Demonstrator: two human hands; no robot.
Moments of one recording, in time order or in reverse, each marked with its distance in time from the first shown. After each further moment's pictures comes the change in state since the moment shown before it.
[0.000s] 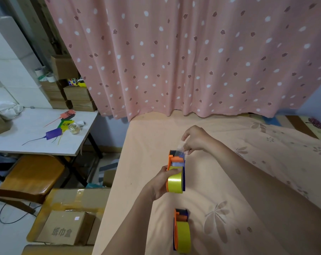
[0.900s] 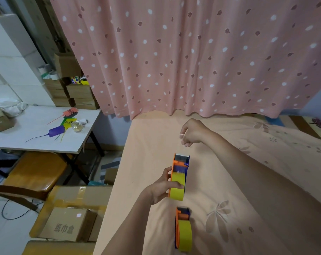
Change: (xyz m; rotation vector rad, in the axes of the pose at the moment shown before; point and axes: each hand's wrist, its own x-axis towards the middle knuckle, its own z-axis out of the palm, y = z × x) left_hand -0.016 -0.015 -0.007 0.170 -0.088 0.032; right_hand 0.020 -0.017 0.000 -0.033 -0.021 -0.060
